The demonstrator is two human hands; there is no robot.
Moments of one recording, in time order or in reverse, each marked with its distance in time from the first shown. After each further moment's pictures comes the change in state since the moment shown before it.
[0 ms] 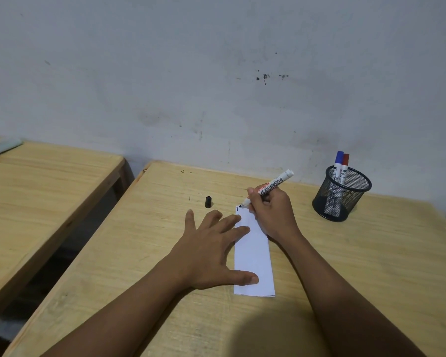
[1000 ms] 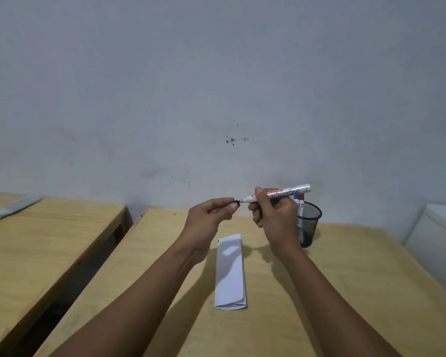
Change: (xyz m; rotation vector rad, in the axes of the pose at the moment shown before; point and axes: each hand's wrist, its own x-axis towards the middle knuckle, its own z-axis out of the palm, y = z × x) left_hand 0.019 0.067 -0.102 -1.498 0.451 -0.281; right_hand -0.039 -0.104 -0.077 0.558 0.220 -0.093
